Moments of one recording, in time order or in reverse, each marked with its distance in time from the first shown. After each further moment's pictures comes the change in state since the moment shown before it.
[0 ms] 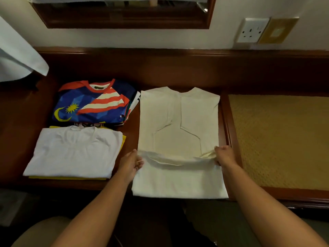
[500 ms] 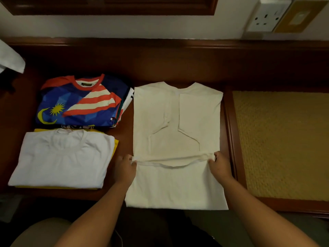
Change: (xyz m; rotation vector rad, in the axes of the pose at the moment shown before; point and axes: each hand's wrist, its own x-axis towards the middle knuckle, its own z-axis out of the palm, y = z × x) left_hand 0.046 -0.013 0.006 1.132 0.193 0.459; right_hand 0.031 0.022 0.015 -0.476 -0.055 -0.256
